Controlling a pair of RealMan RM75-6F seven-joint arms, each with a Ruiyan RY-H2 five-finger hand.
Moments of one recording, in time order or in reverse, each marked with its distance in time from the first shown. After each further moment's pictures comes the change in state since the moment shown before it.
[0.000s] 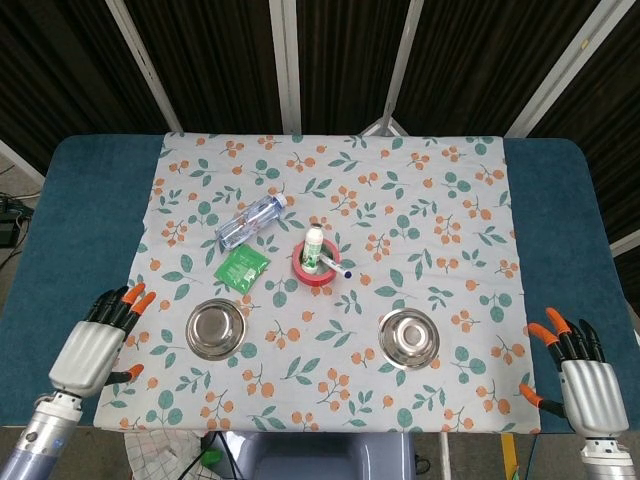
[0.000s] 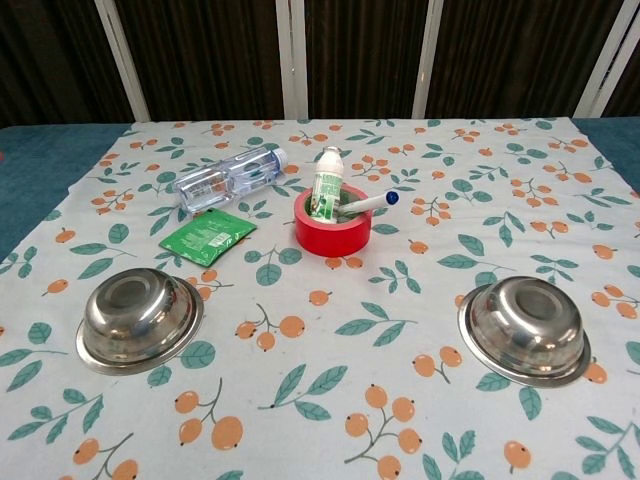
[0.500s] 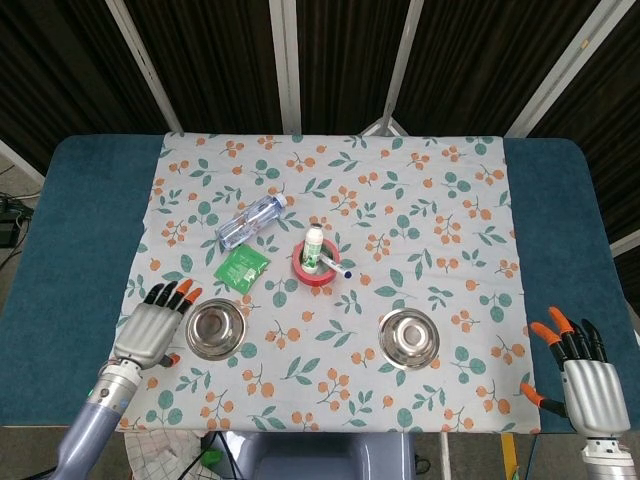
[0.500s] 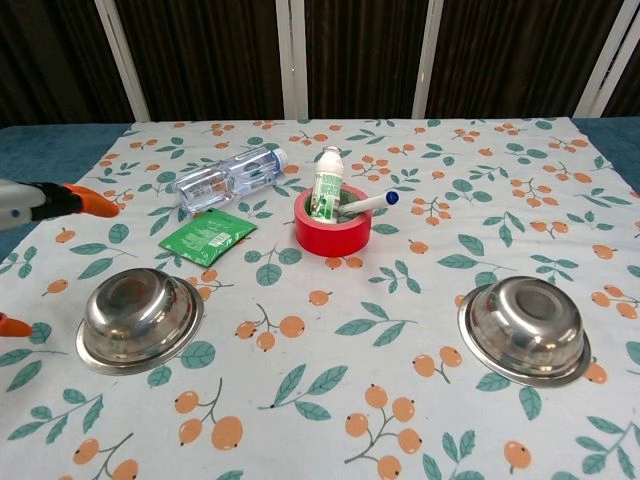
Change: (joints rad) left arm -0.241 -0.172 -0.090 -0.062 -0.504 -0.154 0.422; right arm -0.002 -0.005 0.003 0.002 0.002 0.005 0.003
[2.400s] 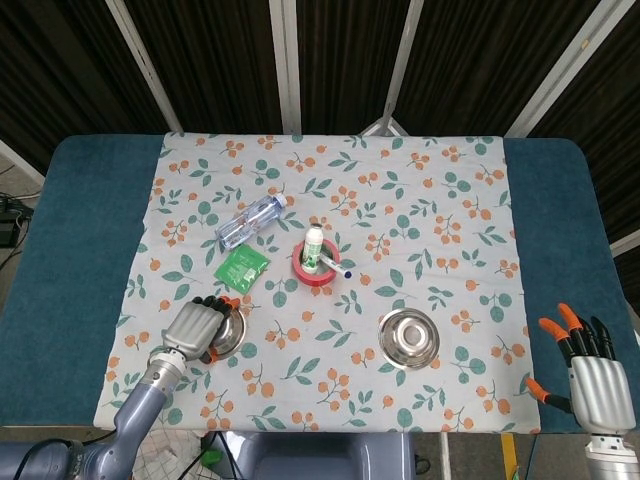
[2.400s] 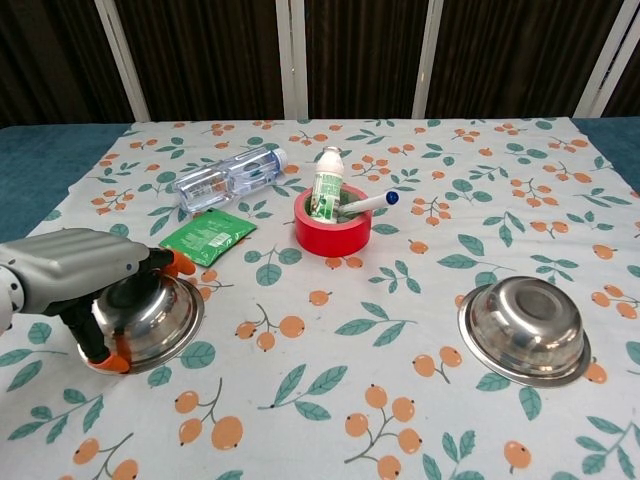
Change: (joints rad) left arm -0.209 -0.226 0.119 0.281 -0.090 0.009 -0.103; right arm -0.001 -0.008 0.022 0.004 0.039 0.000 0.000
